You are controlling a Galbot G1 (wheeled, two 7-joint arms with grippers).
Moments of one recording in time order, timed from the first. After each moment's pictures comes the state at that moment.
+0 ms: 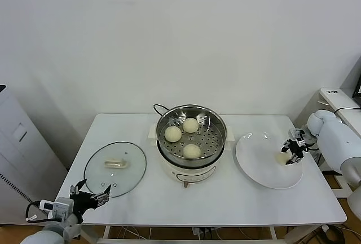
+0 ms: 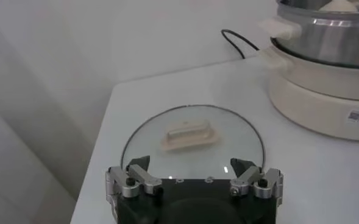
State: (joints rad) left arm 1.57 -1.02 -0.58 -2.13 -0.38 0.55 -0.09; right arm 0.03 0.92 -0.55 0.36 -0.37 0.40 -1.10
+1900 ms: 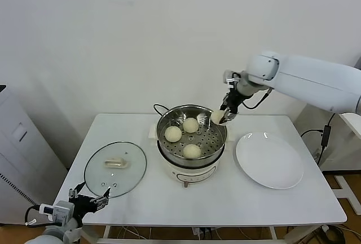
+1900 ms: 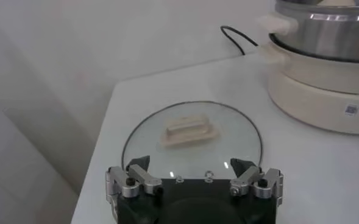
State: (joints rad) left arm 1.60 -1.04 -0.59 -2.15 -0.35 0.56 -0.10; right arm 0.79 0.98 -1.58 1.22 0.79 -0.44 -0.90
